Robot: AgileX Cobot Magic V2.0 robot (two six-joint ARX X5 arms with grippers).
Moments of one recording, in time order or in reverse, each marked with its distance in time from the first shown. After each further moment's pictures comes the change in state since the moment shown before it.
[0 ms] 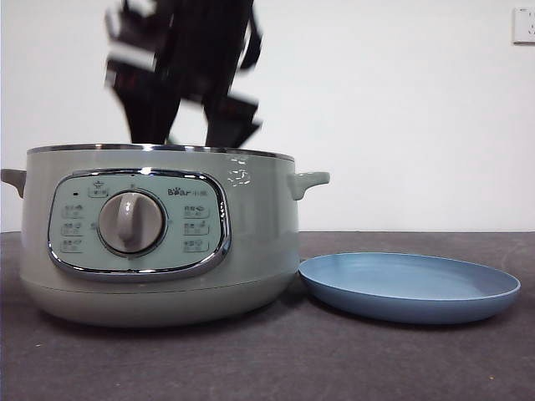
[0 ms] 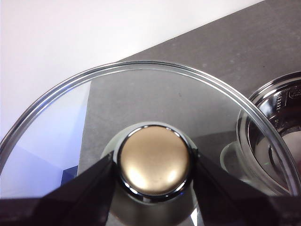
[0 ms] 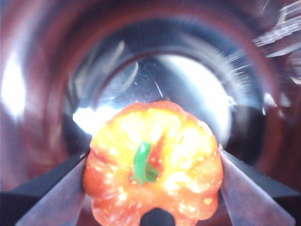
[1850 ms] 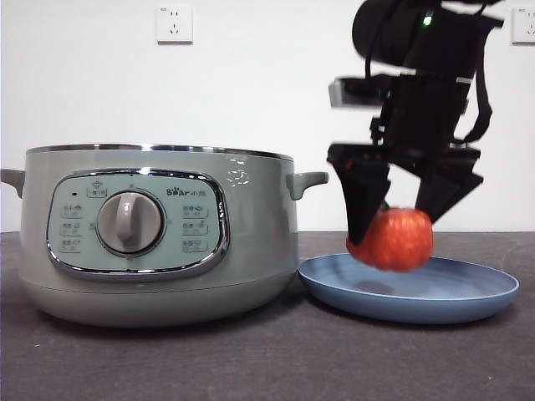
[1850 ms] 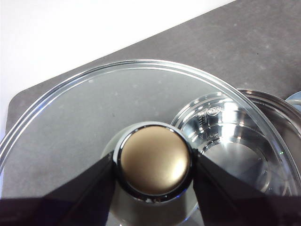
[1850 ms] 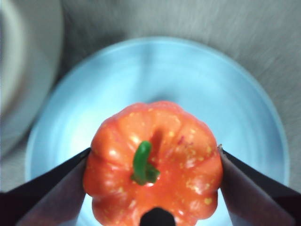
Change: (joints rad) left arm 0.000 0.077 0.000 0.102 0.286 -0.001; right arm -0.348 -0.462 -0.925 0.521 0.103 0.177
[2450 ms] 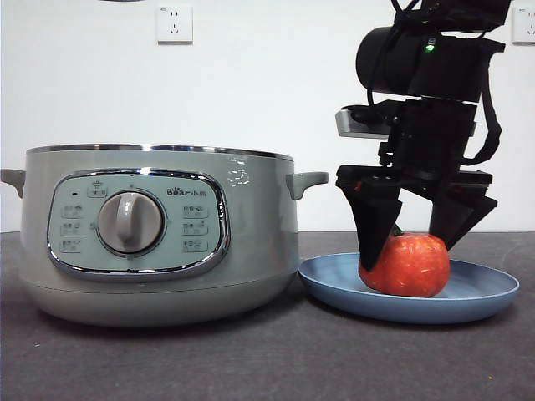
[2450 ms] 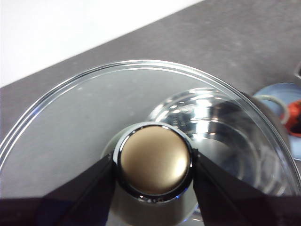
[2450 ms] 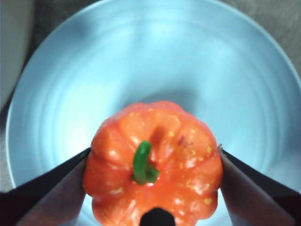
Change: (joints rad) left arm 0.000 0.027 0.000 0.000 0.124 0.000; right arm -0.042 0.040 0.000 -0.055 -0.050 0.018
